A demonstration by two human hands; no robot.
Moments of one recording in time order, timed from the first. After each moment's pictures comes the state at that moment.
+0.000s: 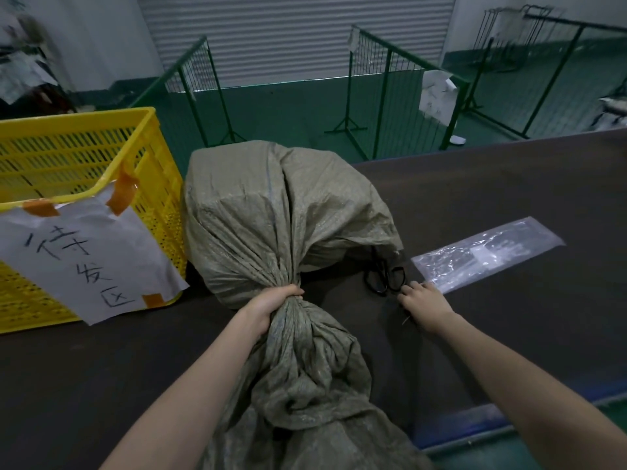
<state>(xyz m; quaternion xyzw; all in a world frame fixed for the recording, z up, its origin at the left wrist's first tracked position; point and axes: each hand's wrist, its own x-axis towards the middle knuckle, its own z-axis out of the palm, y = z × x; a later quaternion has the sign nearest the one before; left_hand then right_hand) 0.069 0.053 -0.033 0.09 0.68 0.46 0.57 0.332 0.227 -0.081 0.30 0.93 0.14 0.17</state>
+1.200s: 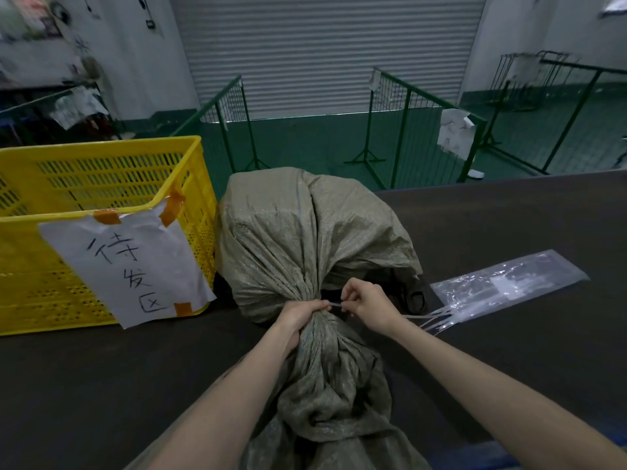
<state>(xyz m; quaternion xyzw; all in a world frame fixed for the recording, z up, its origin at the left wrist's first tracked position) 0.087 0.046 -0.020 0.07 0.65 0.55 0.52 0.216 0.148 -0.011 0.33 0.83 -0.43 -0.14</state>
